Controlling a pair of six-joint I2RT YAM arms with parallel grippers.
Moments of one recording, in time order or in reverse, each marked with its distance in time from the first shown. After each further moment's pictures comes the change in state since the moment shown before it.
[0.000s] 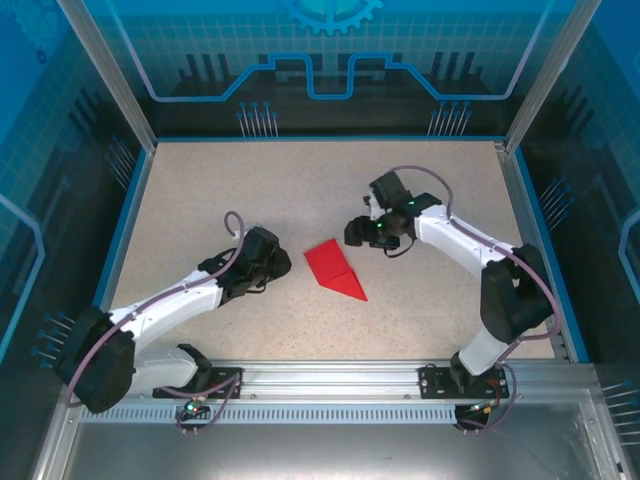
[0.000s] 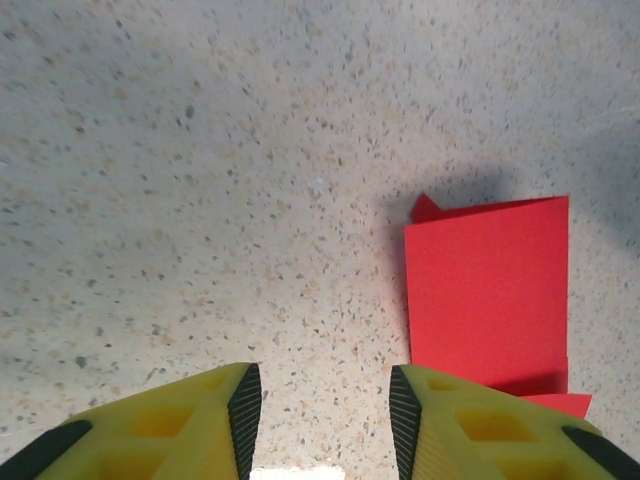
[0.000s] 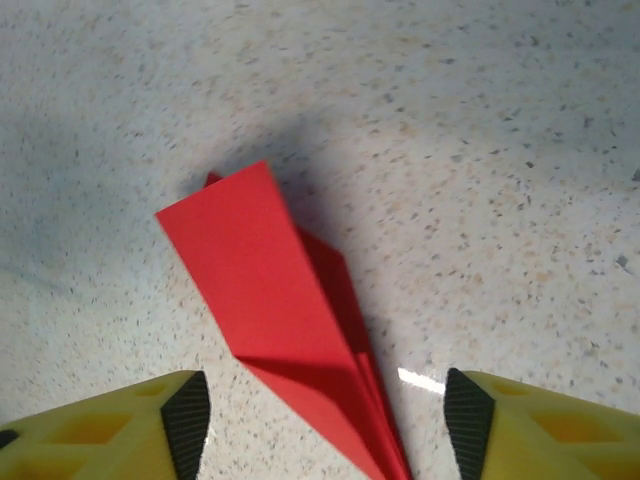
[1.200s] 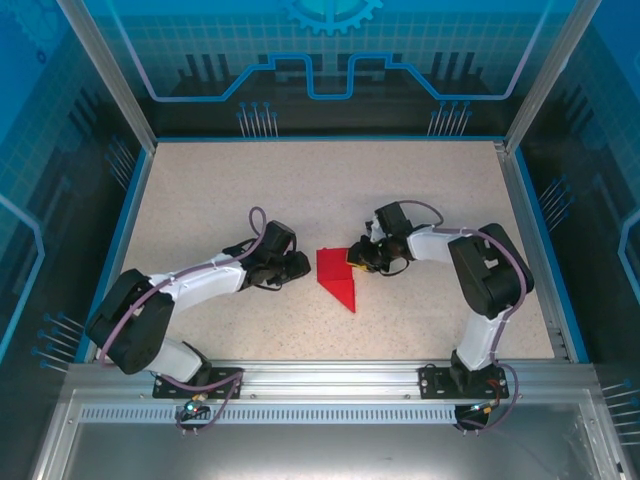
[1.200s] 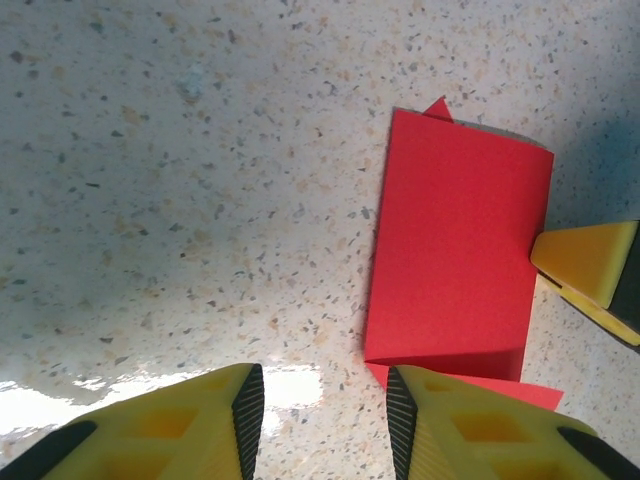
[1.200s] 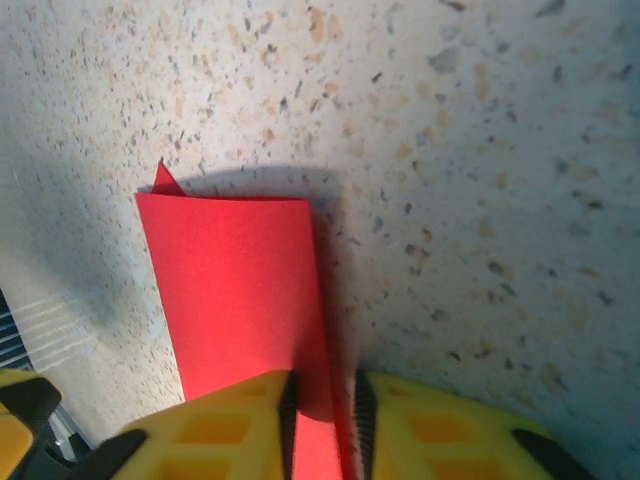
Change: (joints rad) left arm 0.000 0.227 0.088 0.069 0.224 0.004; right arm -0.034 0.149 -0.276 0.484 -0.209 0.241
